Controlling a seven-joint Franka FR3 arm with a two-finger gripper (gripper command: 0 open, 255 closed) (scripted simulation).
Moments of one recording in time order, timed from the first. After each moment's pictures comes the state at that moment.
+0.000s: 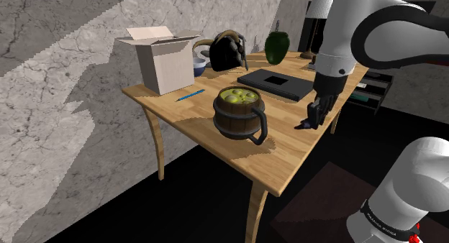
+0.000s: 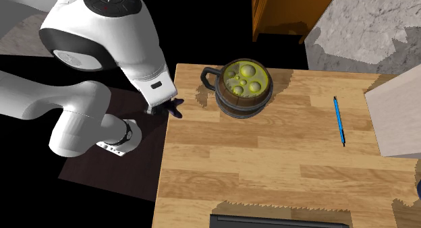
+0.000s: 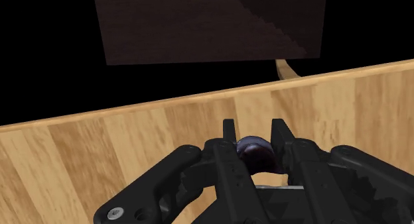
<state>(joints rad) -0.01 -0.92 0.25 -2.54 0.14 1.61 0.15</state>
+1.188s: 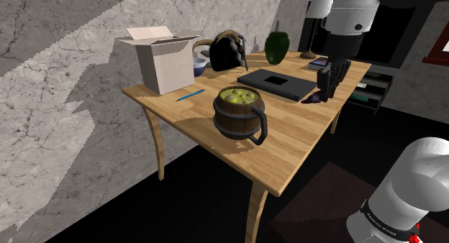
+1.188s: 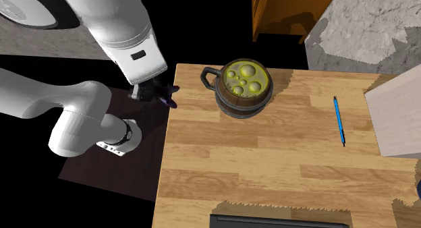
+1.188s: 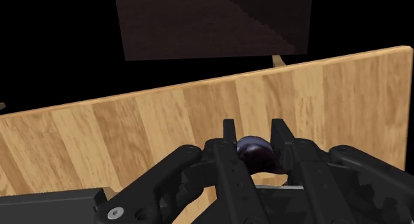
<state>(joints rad) -0.03 -0.84 0.22 -2.26 0.10 1.40 0.15</state>
